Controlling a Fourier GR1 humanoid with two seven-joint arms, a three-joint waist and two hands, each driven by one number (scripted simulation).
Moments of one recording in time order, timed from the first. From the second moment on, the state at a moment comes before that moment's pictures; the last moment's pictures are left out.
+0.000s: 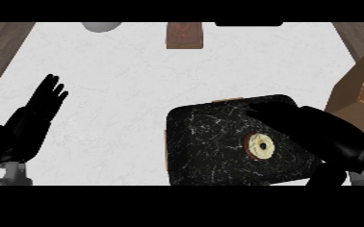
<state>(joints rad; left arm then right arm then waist) -0.01 0.40 0.02 -1.63 0.38 0.07 0.20 -0.21 -0.58 0.26 -1.95 0.48 0.79 0.16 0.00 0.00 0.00</state>
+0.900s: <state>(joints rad) -0.03 0.33 0.10 -1.63 0.31 0.00 0.24 -0.21 -0.43 0.32 -1.88 0.76 0.83 0.16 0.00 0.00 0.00</state>
